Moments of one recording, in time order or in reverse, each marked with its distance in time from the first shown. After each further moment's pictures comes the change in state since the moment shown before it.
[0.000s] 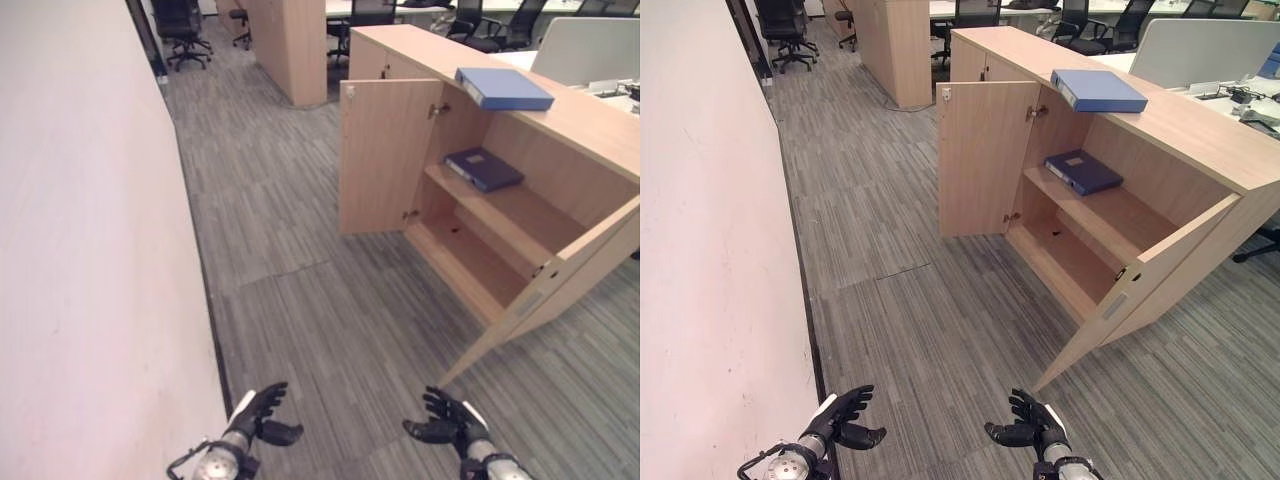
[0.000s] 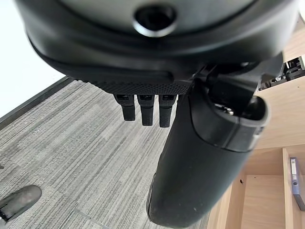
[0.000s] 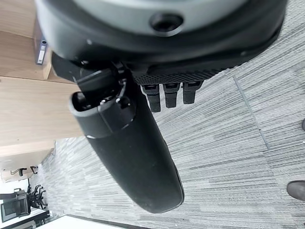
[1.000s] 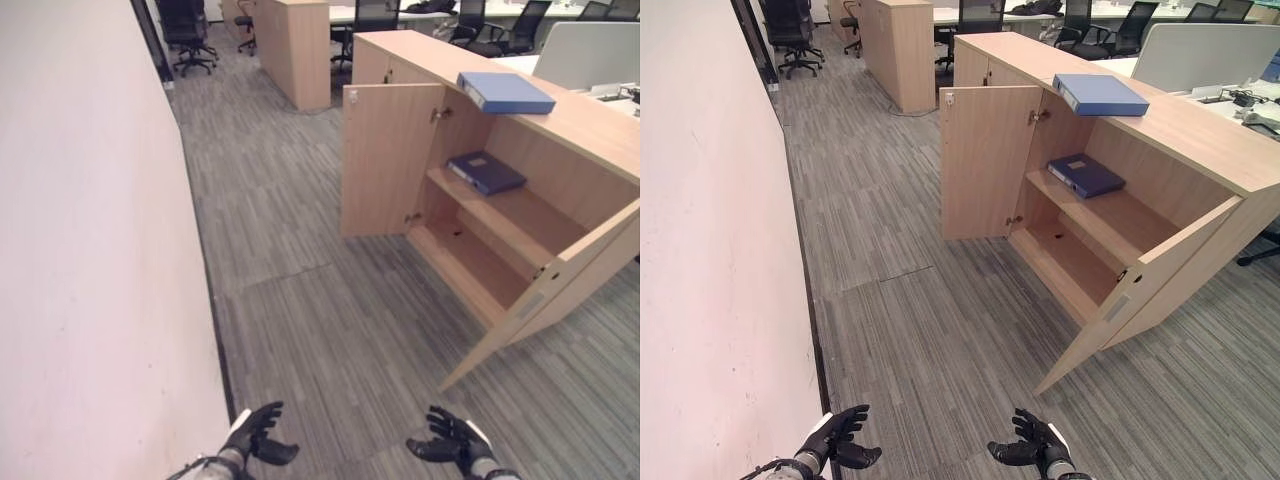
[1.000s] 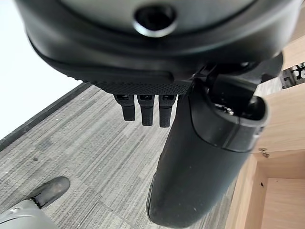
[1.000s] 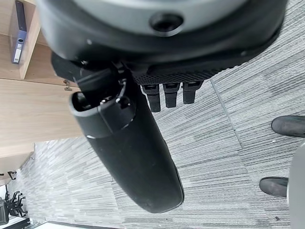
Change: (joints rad) left arm 0.016 -0.002 0.000 0.081 0.001 0.006 -0.013; right arm 0.035 -0.001 0.009 0.050 -0.001 0.009 0.002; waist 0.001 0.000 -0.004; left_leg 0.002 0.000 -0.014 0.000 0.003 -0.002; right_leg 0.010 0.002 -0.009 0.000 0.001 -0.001
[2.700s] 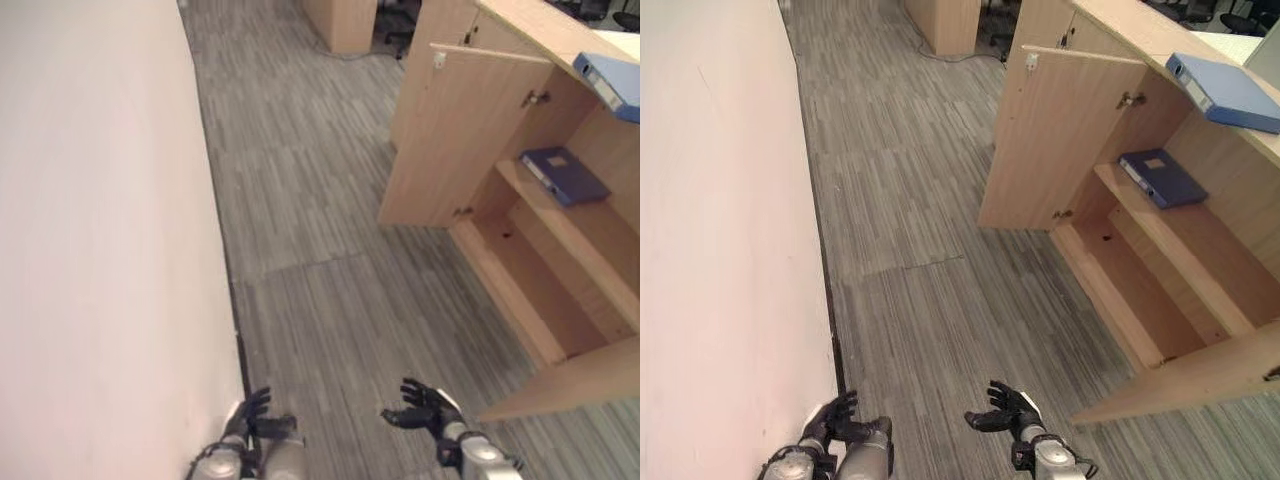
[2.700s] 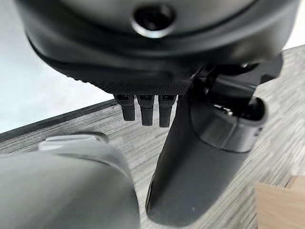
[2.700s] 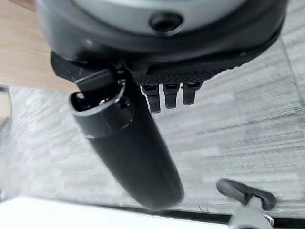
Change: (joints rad) left arm -0.128 -0.105 0.134 0.153 -0.116 0.003 0.080; right arm -0.217 0.064 0.054 0.128 0.009 0.017 -0.011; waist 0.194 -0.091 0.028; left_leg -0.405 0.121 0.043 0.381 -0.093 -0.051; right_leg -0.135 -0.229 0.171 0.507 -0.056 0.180
